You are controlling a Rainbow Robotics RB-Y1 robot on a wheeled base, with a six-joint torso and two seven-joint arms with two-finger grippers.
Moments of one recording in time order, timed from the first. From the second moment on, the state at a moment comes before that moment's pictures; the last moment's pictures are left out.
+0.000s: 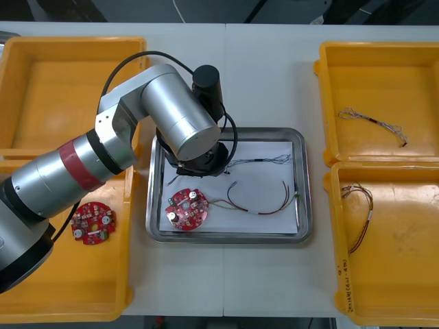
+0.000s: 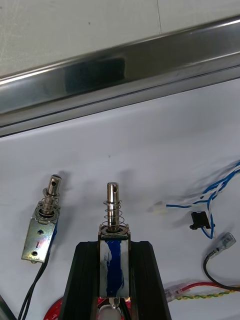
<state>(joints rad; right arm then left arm) -0.06 -0.79 -0.48 -2.25 -0.93 1.92 1.32 -0.90 0.43 -0.76 -1.57 0.64 1.54 -0.80</state>
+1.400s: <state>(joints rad) -0.06 -0.79 -0.48 -2.25 -0.95 1.92 1.32 -0.90 0.48 -0.50 -1.77 0.74 1.83 -0.80</state>
